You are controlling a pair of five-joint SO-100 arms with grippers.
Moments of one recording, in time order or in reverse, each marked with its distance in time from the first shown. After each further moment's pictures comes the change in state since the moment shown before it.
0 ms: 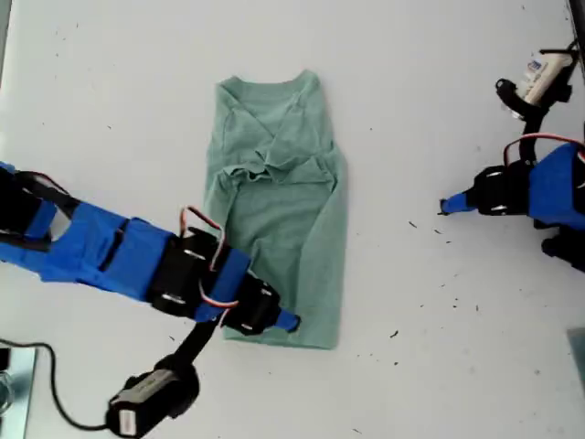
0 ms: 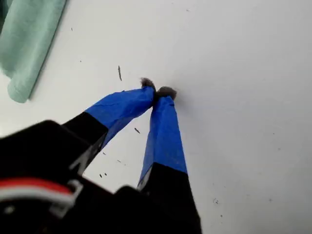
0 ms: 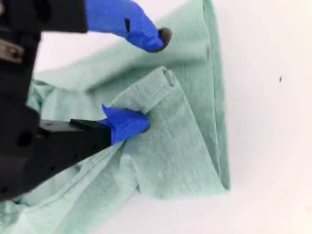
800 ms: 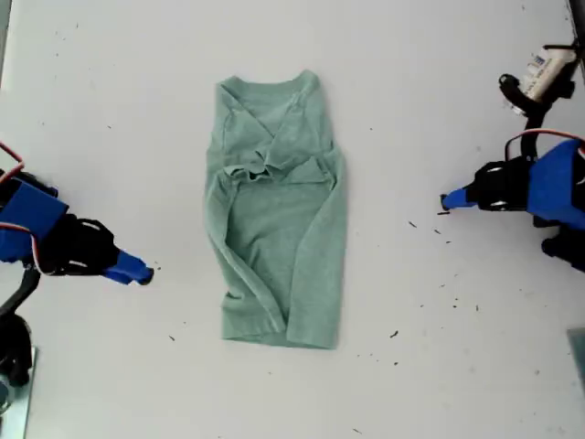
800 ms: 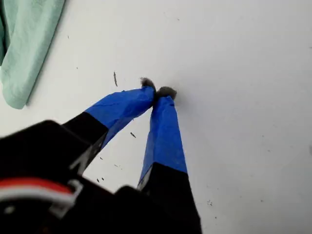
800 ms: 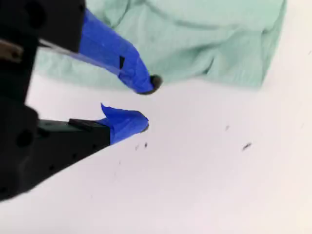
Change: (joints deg) arm 0 6.2 92.5 103.4 -19.3 -32.8; arm 1 2.5 0.0 0.0 0.0 -1.5
